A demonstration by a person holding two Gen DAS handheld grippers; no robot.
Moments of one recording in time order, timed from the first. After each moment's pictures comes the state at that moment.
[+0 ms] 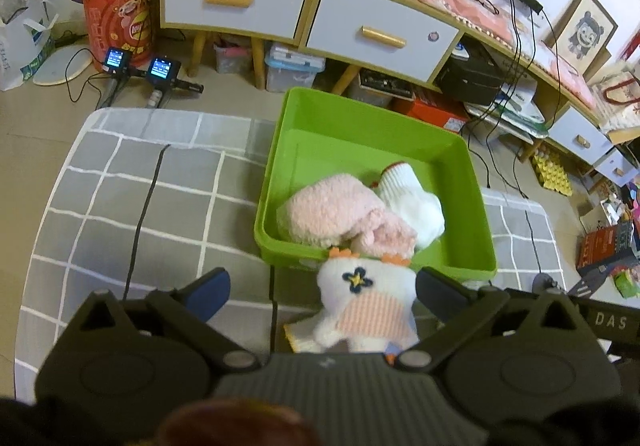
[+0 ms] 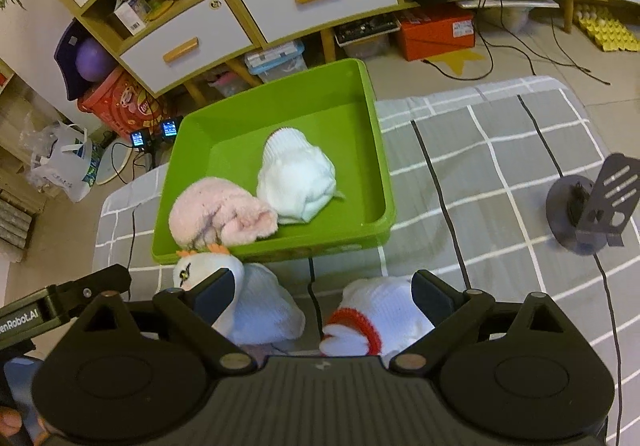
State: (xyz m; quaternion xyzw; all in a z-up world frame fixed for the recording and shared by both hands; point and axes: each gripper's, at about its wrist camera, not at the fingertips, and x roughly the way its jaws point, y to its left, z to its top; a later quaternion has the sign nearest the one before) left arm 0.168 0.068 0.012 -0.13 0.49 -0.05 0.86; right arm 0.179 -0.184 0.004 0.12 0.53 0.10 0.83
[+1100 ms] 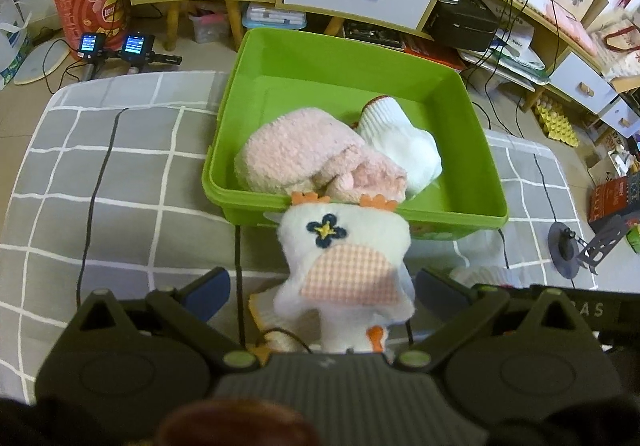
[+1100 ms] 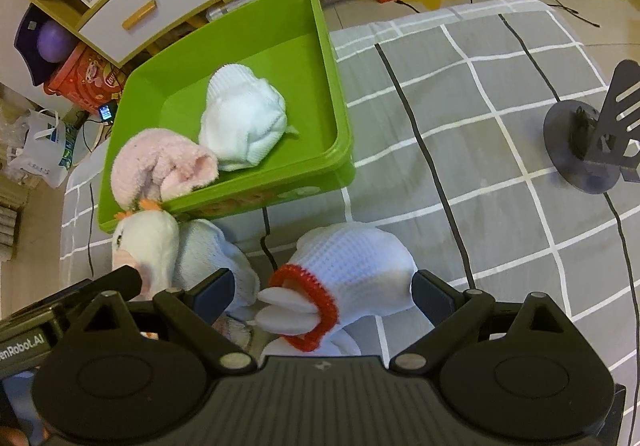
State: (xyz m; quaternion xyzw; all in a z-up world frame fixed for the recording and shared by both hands) left arm 0.172 0.028 -0.030 -0.09 0.53 -0.07 0.84; right arm 0.184 -0.196 -0.054 0.13 0.60 0.08 0.79
